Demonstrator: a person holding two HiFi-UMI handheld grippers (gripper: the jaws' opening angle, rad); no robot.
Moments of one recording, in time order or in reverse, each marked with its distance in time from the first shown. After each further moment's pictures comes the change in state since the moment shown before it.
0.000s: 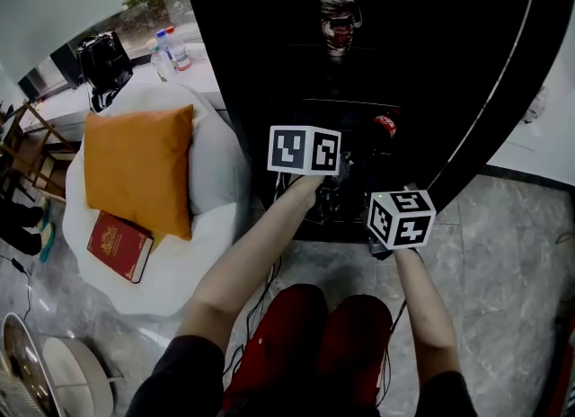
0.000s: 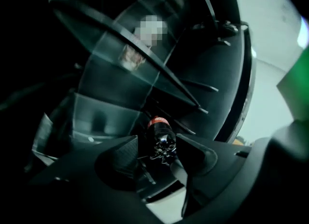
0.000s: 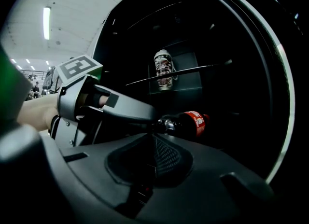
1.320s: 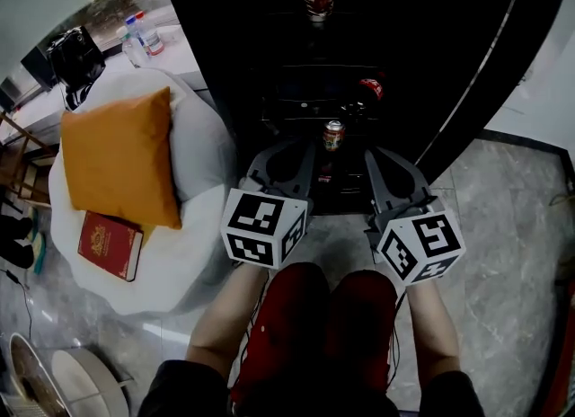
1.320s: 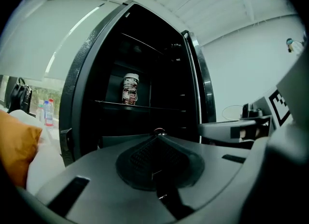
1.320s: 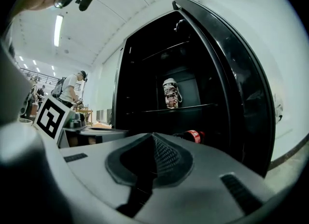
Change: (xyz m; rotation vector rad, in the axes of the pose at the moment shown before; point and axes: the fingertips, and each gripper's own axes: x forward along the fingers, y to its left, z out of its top) left arm -0.121 -0.026 -0.024 0.444 -0.333 0.177; right arm -0.089 0.050 0.041 -0.017 -0.194 0.000
